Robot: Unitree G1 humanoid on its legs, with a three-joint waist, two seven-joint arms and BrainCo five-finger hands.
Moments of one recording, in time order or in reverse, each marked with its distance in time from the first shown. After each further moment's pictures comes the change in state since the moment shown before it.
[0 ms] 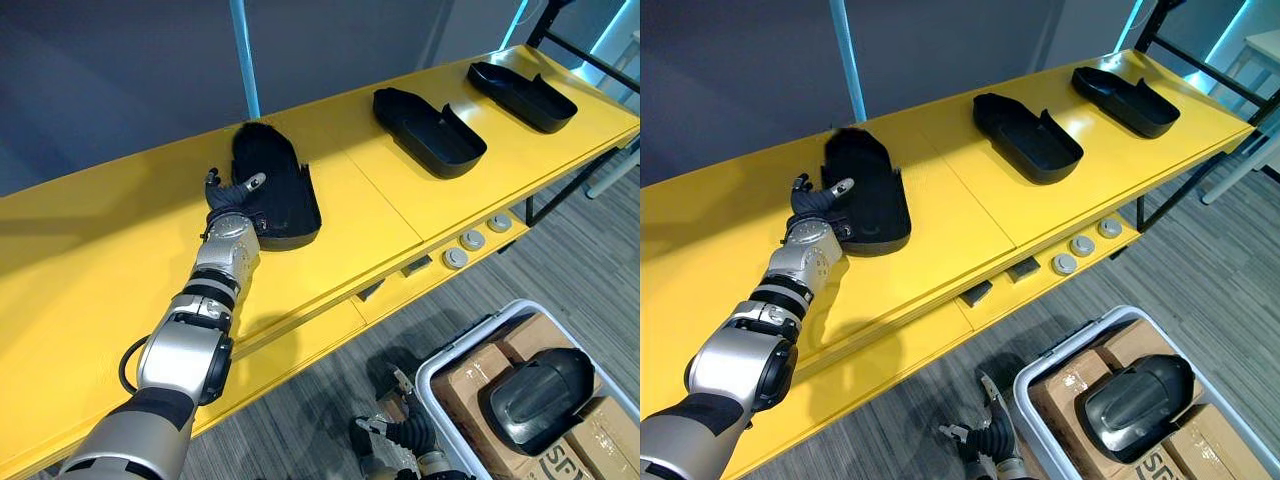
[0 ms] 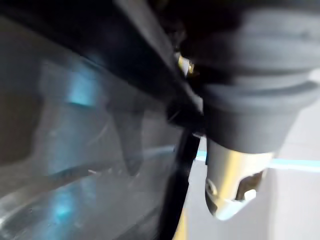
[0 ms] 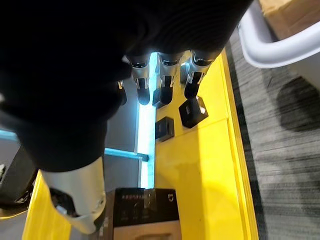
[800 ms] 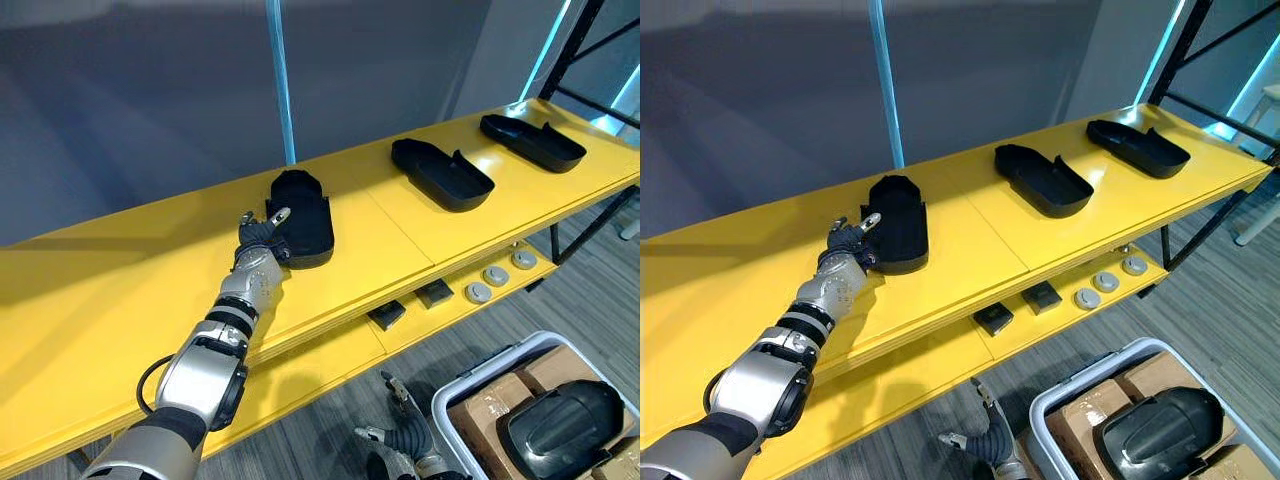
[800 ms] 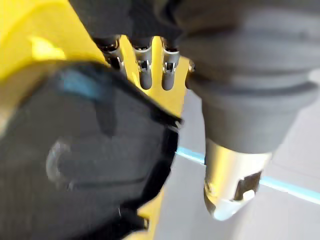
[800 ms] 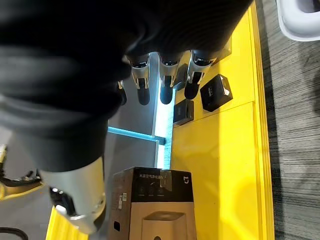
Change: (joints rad) left arm 0.138 -0.087 -0.123 -0.083 -0.399 -0.061 -0.027; right arm -0.032 -0.022 0.001 0.078 -0.001 0.015 0.018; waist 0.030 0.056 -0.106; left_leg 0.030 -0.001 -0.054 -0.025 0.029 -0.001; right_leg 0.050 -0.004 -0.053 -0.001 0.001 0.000
